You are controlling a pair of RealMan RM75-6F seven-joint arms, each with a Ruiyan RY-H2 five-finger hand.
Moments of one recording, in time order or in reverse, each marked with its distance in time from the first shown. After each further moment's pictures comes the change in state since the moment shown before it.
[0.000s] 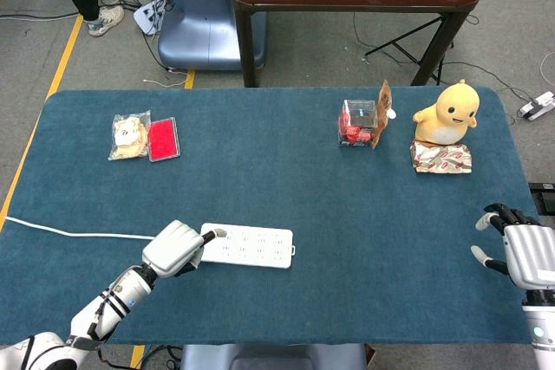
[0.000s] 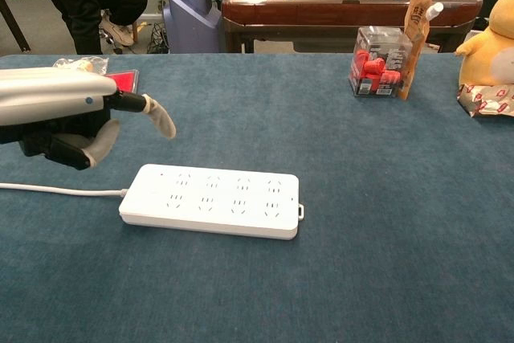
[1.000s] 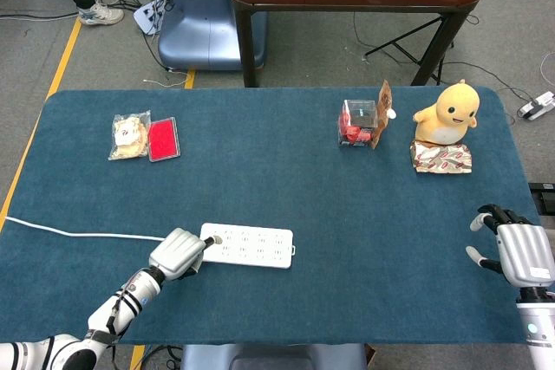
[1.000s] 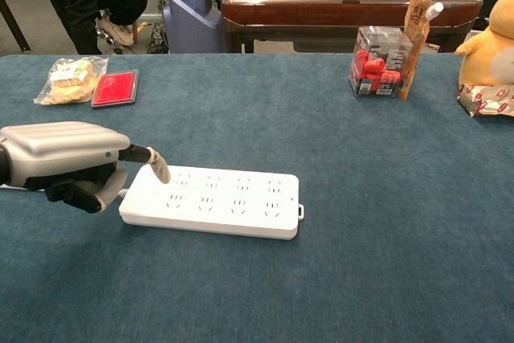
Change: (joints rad) left arm -0.071 -0.105 0.090 0.085 -0.226 0.016 0.107; right arm 0.018 -0.020 -0.003 0.019 0.011 -0.037 0.003
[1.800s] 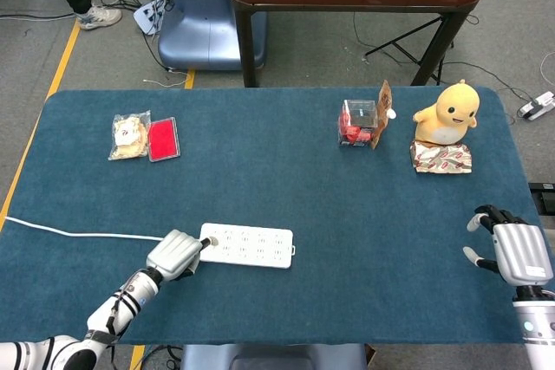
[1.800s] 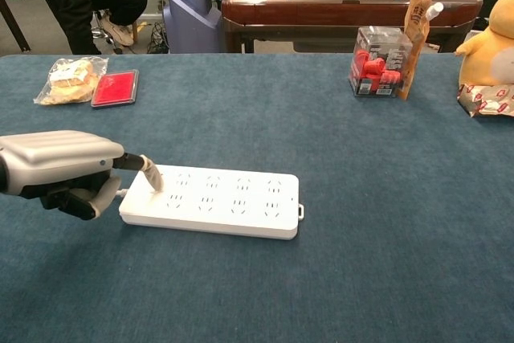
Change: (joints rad) left arm -0.012 -0.016 0.032 0.027 -0.018 0.017 -0.015; right arm 0.008 -0.012 -0.003 0.008 0.014 -0.019 -0.001
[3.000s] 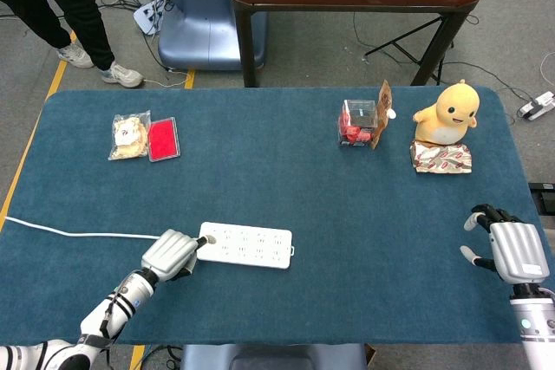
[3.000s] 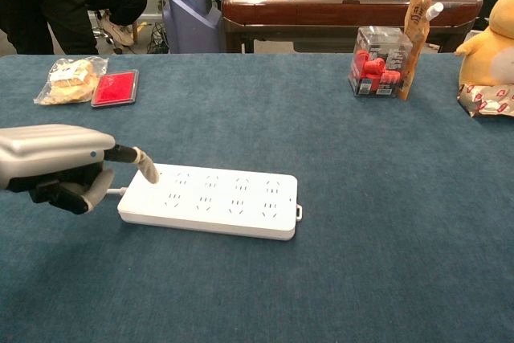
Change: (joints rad) left arm 0.010 0.058 0.011 -0.072 0.032 0.063 -0.054; right arm 0.011 -0.007 0.000 0.009 0.001 -0.012 0.010
